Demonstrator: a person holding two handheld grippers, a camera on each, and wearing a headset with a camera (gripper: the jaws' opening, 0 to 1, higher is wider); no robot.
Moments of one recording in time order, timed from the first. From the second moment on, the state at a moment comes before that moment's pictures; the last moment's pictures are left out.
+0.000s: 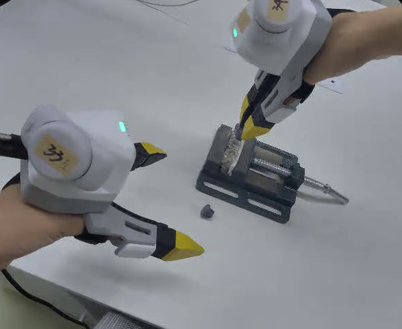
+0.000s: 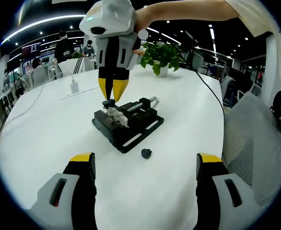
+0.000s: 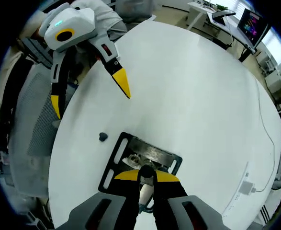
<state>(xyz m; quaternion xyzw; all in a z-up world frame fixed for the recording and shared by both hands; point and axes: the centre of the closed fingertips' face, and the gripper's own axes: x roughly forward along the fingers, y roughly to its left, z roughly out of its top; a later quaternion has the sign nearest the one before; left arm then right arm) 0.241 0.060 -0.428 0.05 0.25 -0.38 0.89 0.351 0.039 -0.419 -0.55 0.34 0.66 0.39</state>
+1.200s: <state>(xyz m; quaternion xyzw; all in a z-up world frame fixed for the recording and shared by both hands) 0.241 0.060 -0.437 0.04 0.26 -0.38 0.89 0.355 0.042 -0.433 -0.54 0.39 0.61 0.42</state>
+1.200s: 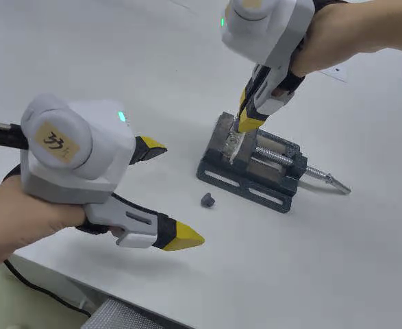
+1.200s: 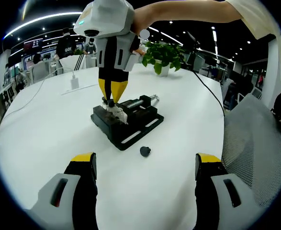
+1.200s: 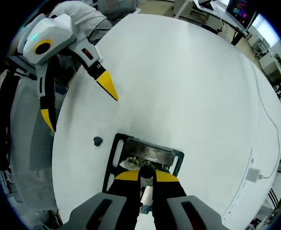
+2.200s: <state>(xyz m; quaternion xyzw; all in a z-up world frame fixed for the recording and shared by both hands) 0.239 0.062 -0.433 0.03 0.26 -0.37 0.89 0.352 0.039 -0.431 -0.56 0.35 0.64 0.40</state>
